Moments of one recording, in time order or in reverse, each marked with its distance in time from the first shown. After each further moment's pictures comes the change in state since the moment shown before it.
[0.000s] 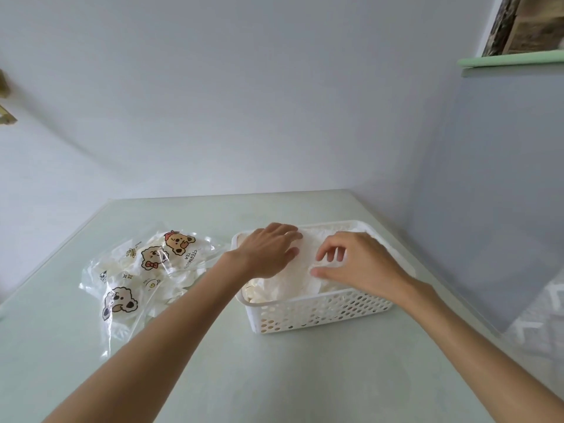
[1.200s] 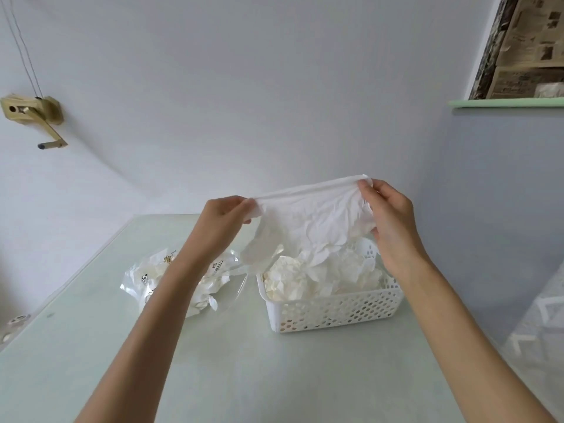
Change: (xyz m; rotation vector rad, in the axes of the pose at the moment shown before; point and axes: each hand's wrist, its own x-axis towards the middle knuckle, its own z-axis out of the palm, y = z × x) left_hand -0.112 -0.013 -0.095 -0.998 0.611 -0.299; right_hand 0.006 -0.065 -0.051 1.016 0.525 0.146
